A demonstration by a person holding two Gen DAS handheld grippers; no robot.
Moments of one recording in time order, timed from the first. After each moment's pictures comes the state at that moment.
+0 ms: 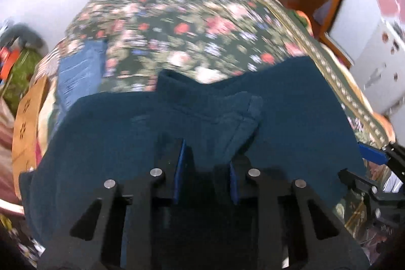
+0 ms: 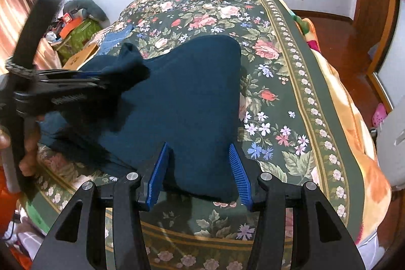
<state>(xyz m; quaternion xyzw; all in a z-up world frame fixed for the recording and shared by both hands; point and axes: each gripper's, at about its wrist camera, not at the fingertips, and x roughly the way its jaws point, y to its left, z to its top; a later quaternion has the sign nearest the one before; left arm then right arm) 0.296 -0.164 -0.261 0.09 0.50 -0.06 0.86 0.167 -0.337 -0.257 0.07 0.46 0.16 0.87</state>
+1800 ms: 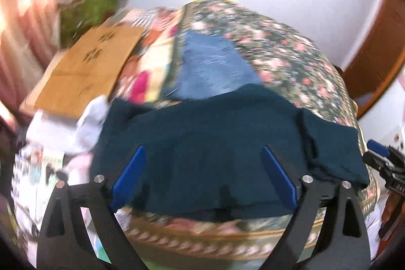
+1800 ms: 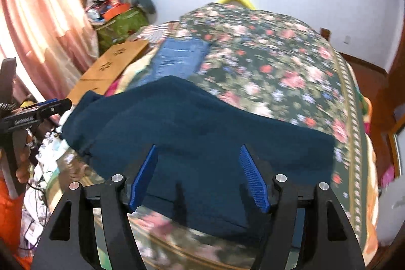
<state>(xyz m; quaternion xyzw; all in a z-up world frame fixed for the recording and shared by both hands) 0.180 0.113 -0.190 -0.12 0.44 0.09 0.88 0.191 -0.184 -0.173 -0.02 0.42 0.27 0.87</state>
